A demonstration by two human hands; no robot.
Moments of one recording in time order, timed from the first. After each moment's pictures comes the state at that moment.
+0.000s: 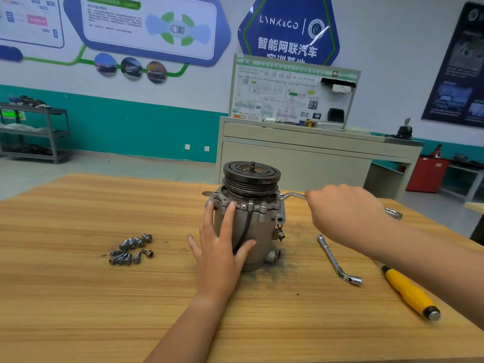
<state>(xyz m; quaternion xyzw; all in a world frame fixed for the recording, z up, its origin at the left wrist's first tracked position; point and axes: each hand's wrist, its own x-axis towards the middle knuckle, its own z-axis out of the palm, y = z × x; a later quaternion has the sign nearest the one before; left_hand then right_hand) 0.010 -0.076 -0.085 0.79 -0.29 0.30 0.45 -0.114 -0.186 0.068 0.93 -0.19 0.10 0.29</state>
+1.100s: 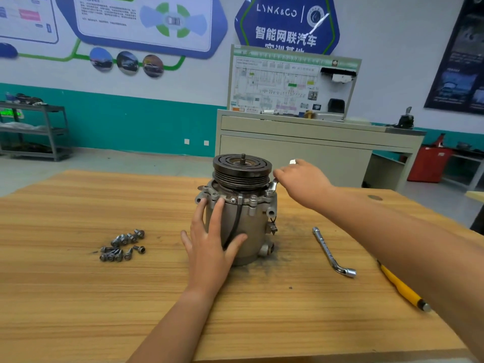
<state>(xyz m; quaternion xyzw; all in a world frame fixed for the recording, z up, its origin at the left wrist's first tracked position) 0.011 -0.076 -0.086 0.77 -0.30 0.27 0.49 -0.036 -0.247 0.049 0.94 -0.07 0.18 0.27</state>
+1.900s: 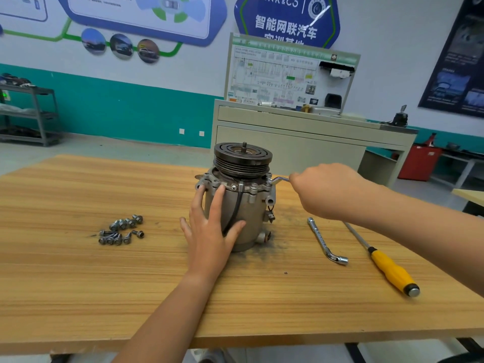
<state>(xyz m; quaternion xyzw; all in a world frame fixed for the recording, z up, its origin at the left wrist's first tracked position) 0.009 -0.075 -0.088 0.77 -0.30 0.29 0.48 -0.109 -0.187 0.075 0.93 -0.14 0.03 0.33</state>
